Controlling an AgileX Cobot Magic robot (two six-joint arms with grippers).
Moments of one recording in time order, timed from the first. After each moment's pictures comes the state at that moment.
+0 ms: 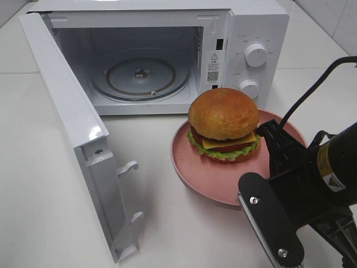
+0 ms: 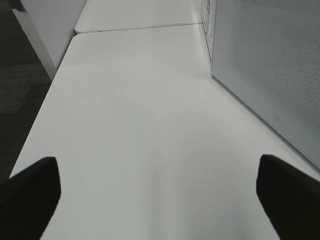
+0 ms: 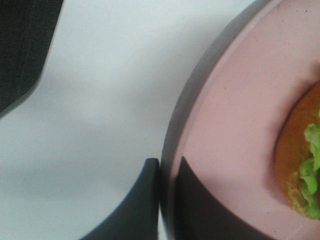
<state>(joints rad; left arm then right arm) 0.03 -0.01 -0.50 0.00 1.04 0.10 0.83 1.30 -0.59 -0.39 0.55 -0.86</state>
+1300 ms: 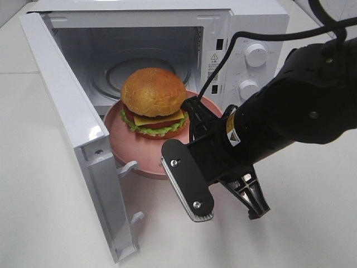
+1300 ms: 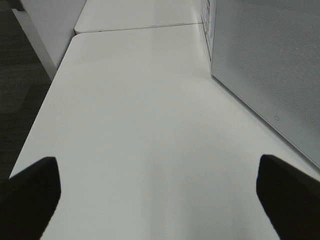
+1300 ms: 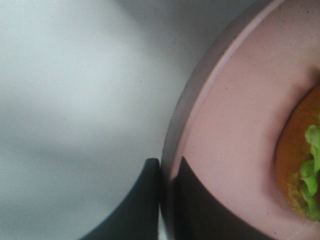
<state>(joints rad) 0.03 -0.01 -0.50 0.00 1.04 0.10 0.81 1.61 -0.84 -0.22 0.33 -1.12</state>
